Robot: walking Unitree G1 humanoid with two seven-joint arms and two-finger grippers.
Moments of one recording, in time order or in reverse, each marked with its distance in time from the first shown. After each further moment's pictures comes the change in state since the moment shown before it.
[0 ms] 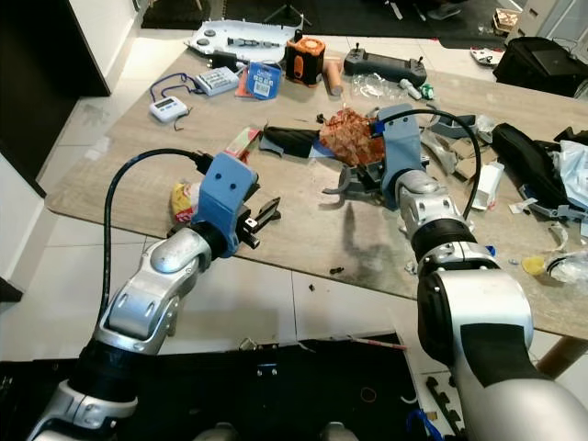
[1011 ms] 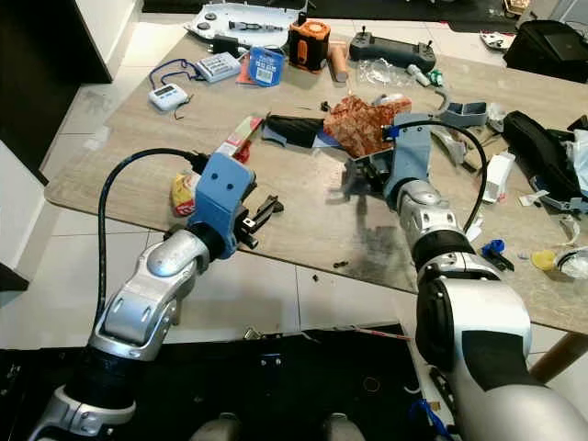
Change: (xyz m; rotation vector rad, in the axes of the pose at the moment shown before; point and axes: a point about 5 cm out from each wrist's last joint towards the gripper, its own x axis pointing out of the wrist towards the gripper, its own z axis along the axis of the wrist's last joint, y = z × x) left arm -0.002 0.000 0.004 0.000 -0.003 0.019; right arm -0.002 -0.001 -0.015 0.117 -0.017 -0.025
